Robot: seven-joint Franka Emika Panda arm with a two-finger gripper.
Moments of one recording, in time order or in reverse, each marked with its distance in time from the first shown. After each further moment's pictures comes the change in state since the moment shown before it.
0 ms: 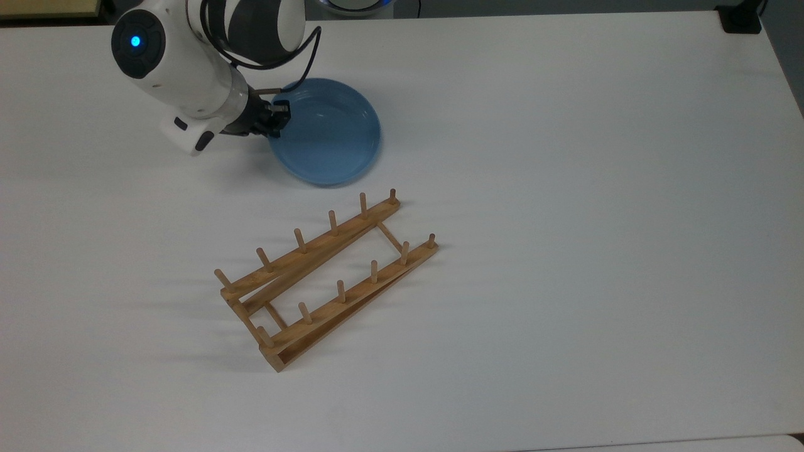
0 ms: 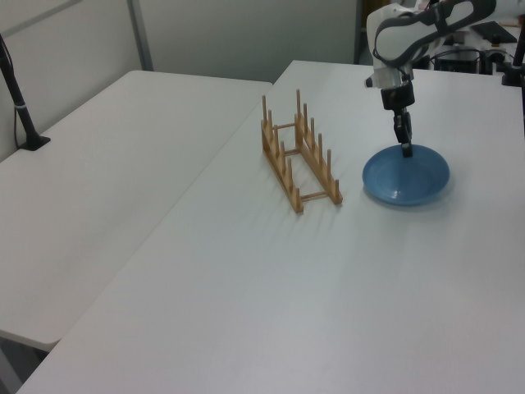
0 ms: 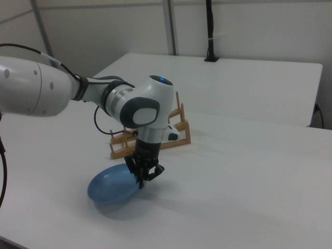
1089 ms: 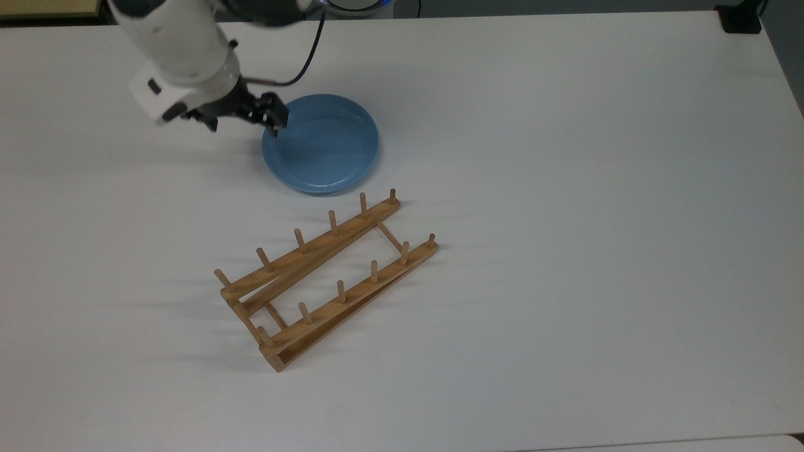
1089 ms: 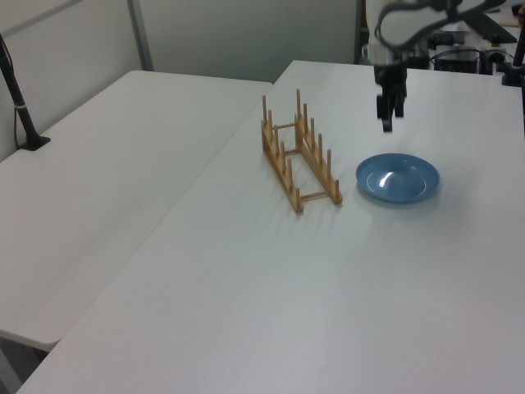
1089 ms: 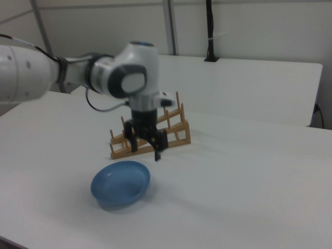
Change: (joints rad) arm 0.002 -0.095 0.048 0.078 -0.162 0.022 0.330
